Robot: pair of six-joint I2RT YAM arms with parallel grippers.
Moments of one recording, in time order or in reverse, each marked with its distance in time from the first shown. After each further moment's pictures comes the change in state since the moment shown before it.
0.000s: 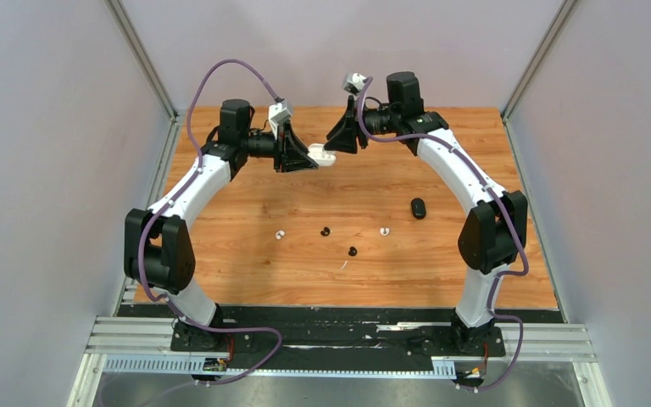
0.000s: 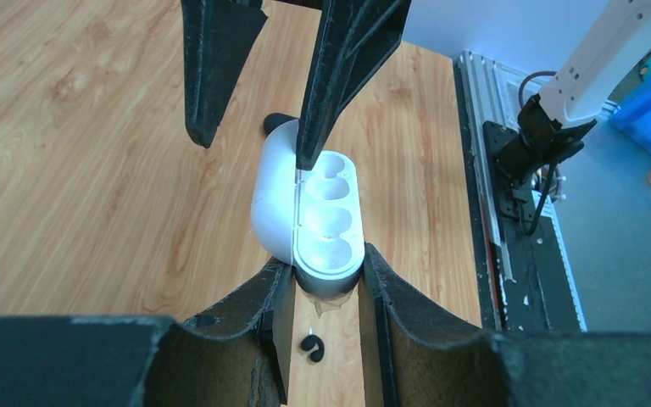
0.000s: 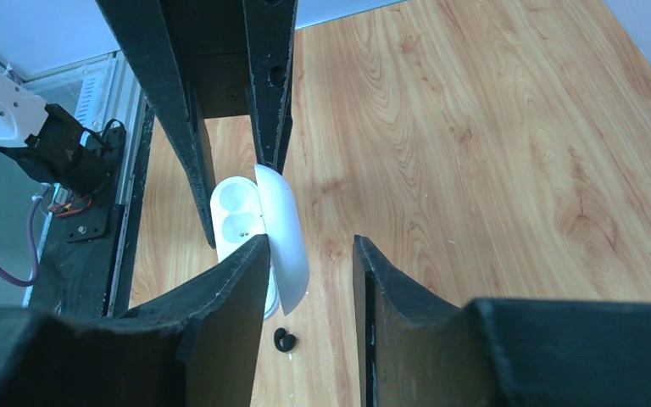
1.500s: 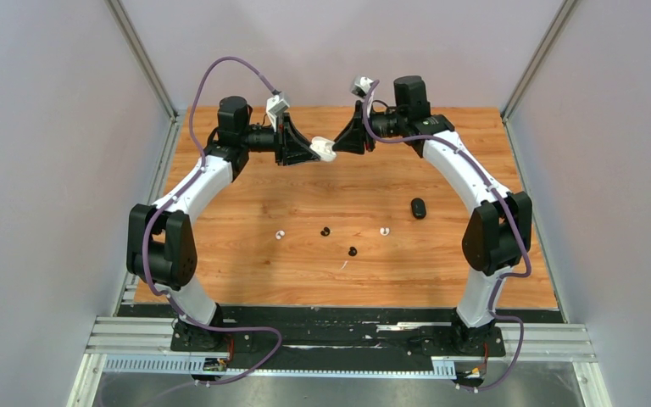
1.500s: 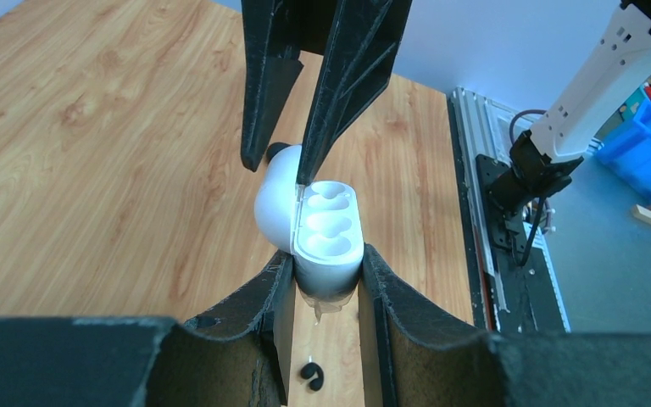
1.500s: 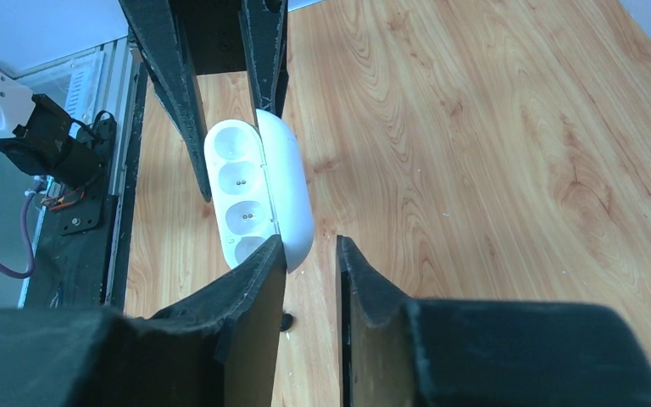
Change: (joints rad) left arm 0.007 0.029 -0.026 0.282 0.008 -0.253; right arm -0.030 -0.025 -0.060 -0.008 0.001 -0.028
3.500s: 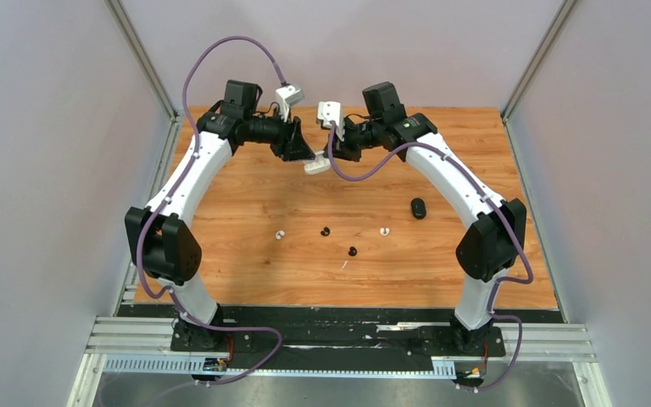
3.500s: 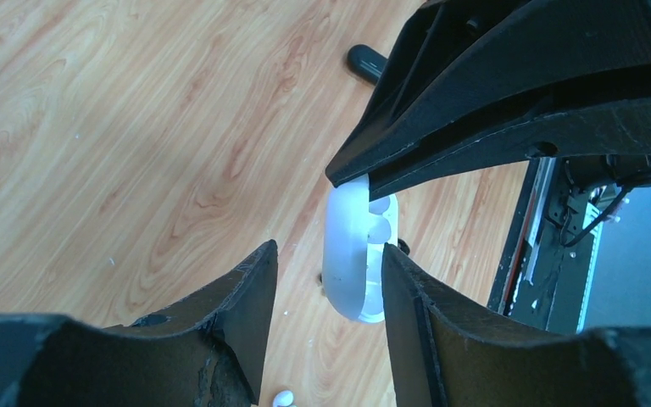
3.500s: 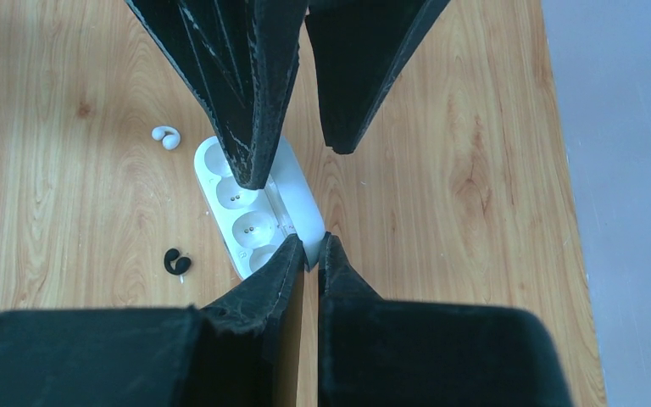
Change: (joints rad) left arm -0.041 0.043 0.389 -0.845 -0.377 0.335; right arm 0.167 -0.014 0.116 -0.316 0.335 -0.546
